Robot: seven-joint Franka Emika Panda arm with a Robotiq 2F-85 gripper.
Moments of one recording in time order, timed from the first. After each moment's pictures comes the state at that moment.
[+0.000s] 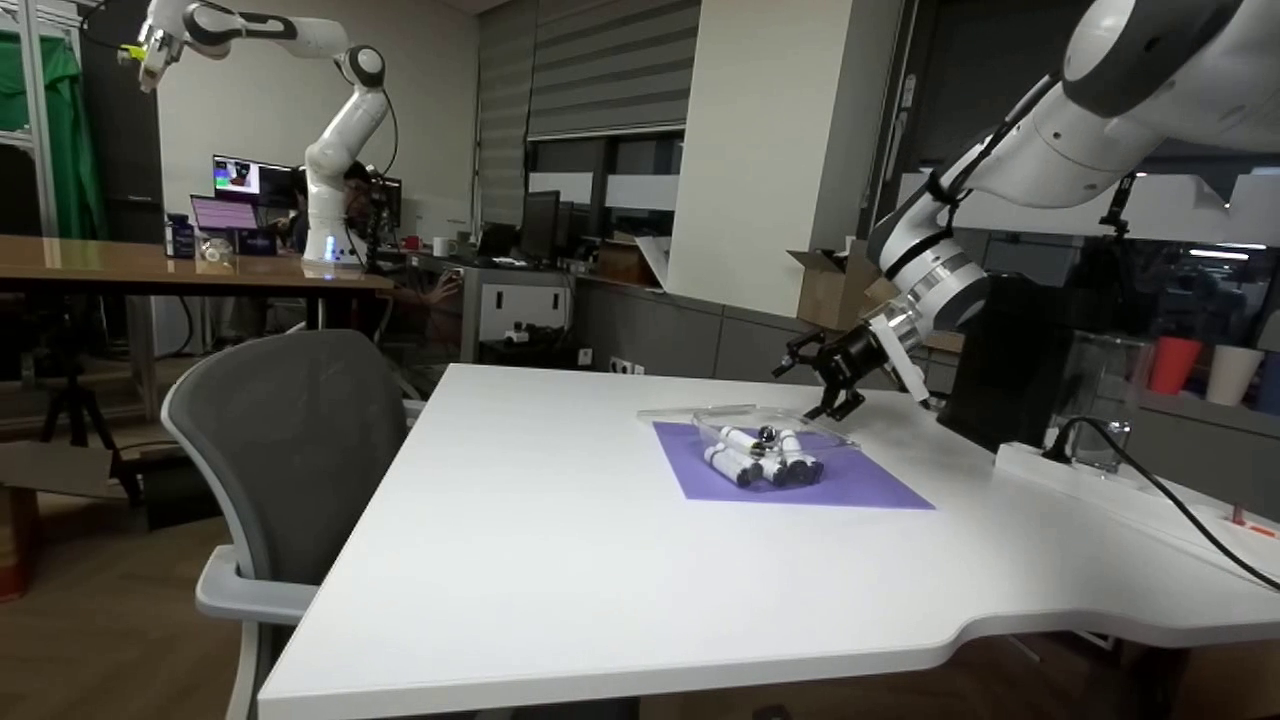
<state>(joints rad) -0.43 1.12 0.15 -1.16 0.79 1.96 -0.57</state>
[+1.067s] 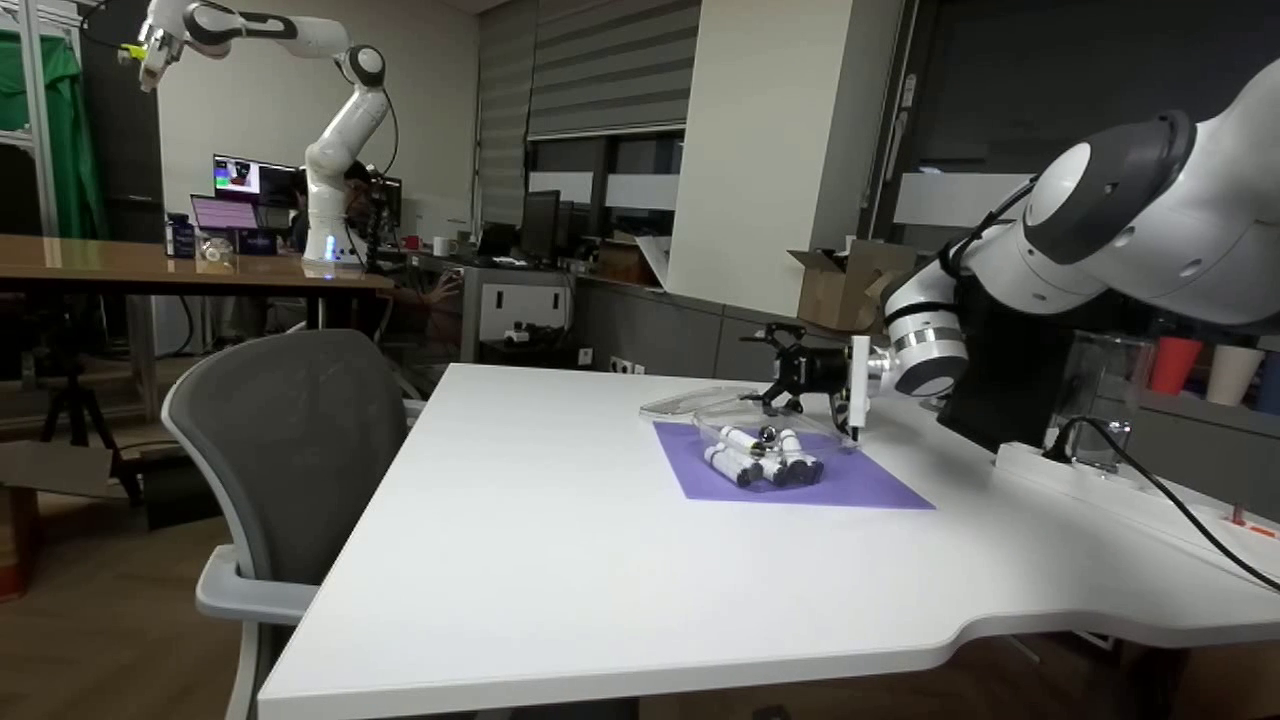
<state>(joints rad) -0.47 1.50 0.28 -0.73 1.14 1.56 -0.45</state>
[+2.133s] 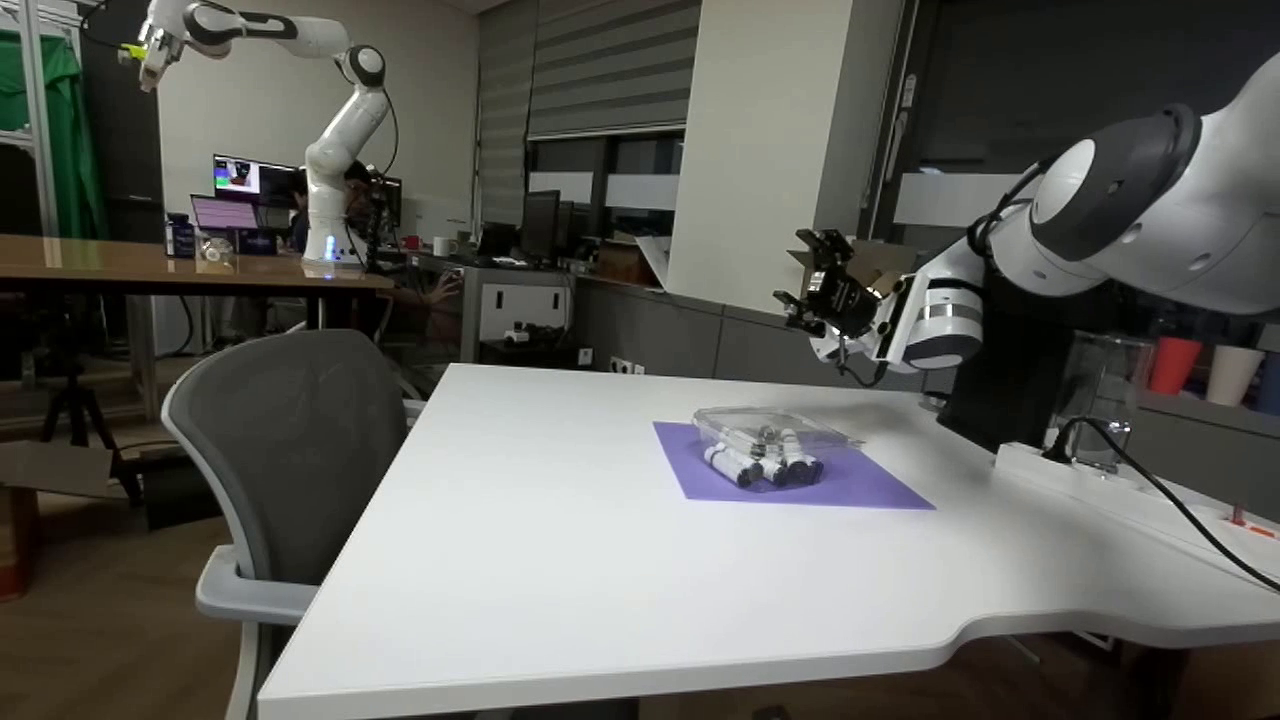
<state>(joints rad) -0.47 1.47 0.24 -0.66 1.37 0.90 -0.29</state>
